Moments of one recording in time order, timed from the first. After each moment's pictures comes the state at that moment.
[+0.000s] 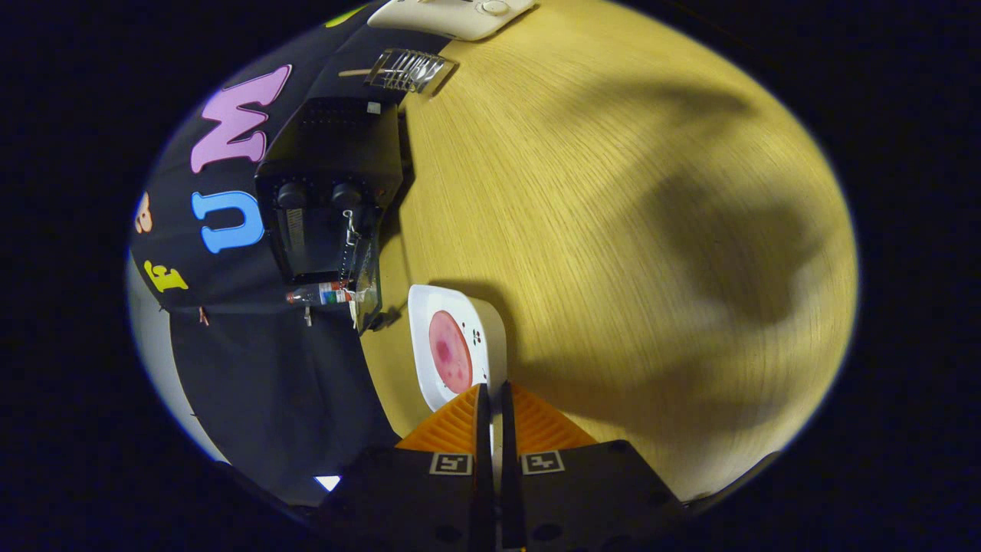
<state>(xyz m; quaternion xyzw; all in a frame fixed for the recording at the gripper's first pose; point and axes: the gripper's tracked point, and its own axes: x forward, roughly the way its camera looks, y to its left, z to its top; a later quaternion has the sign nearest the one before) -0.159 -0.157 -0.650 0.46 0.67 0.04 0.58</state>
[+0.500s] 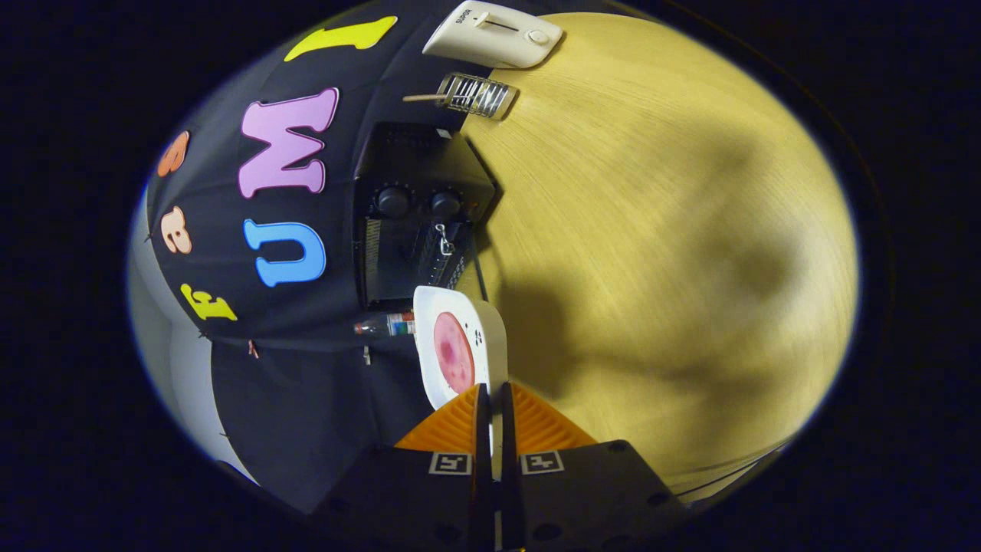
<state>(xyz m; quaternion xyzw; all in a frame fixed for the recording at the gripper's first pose) -0.120 -0.078 -0.575 0.56 0.56 0.00 0.61</state>
